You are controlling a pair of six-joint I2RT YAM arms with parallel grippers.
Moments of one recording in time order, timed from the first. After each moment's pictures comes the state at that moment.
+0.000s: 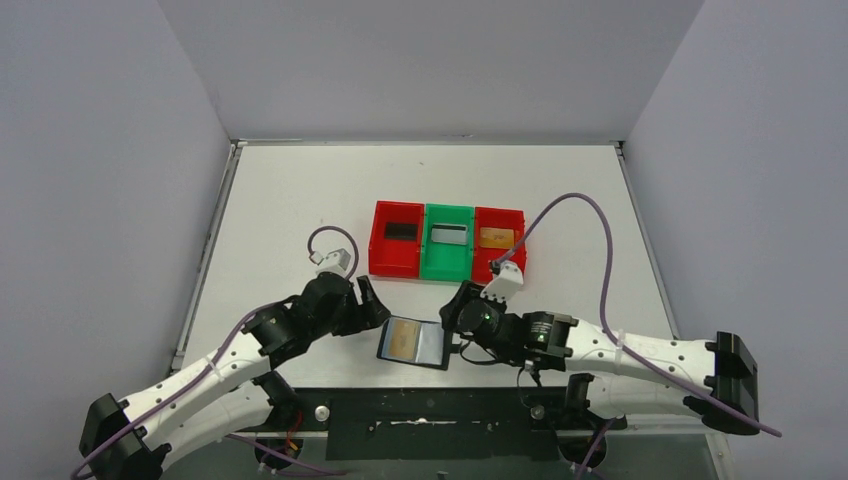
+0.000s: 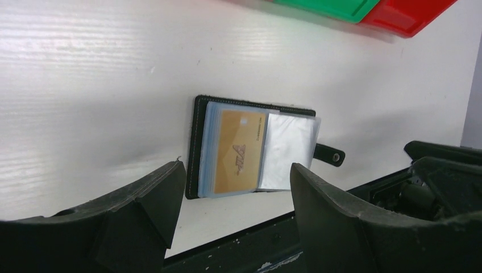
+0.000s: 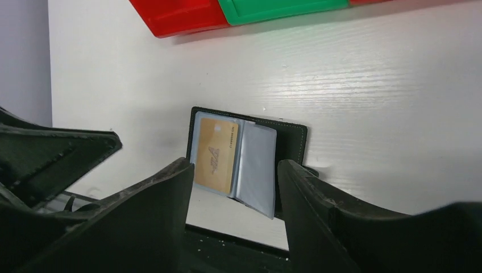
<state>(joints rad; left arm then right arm) -0.80 0.83 0.55 -0.47 -0.13 -0.93 1.23 1.04 0.73 -0.51 0.61 1.24</state>
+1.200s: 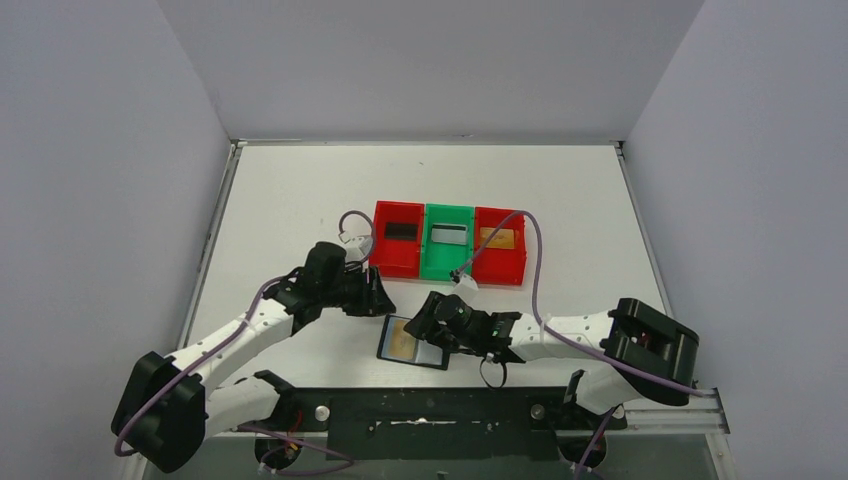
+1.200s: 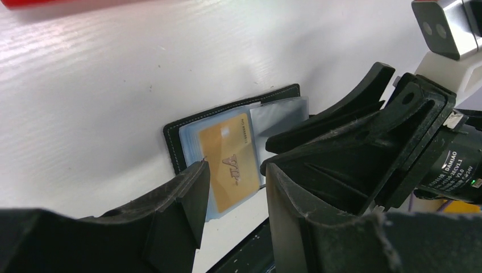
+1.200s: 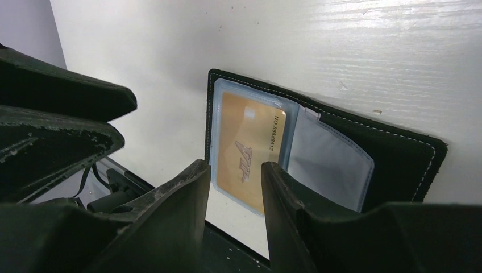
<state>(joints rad) -0.54 1.10 0.56 -0.21 0.39 -0.59 1.12 1.43 0.57 0.14 0.20 1.26</state>
